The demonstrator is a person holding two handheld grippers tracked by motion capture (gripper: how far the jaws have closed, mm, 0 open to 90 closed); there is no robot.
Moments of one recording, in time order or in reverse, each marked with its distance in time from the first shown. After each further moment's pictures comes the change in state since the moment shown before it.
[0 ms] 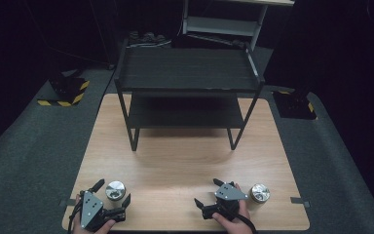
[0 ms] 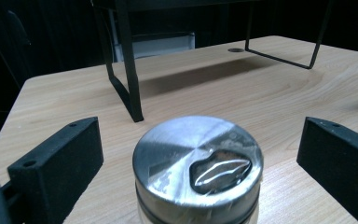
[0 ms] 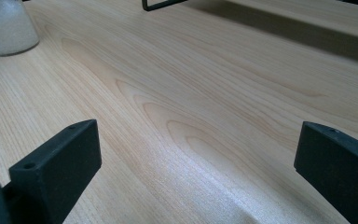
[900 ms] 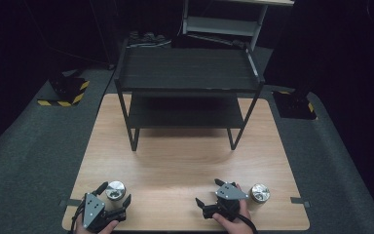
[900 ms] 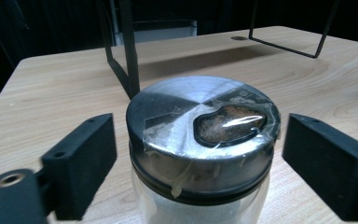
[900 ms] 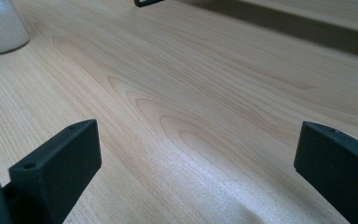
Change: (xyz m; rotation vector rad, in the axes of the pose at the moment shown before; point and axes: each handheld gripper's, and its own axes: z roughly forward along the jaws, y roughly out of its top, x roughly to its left) left arm -0.002 -0.011 0.005 0.024 0.006 -0.029; right arm 0.002 0.001 -0.002 0.015 -0.022 0.019
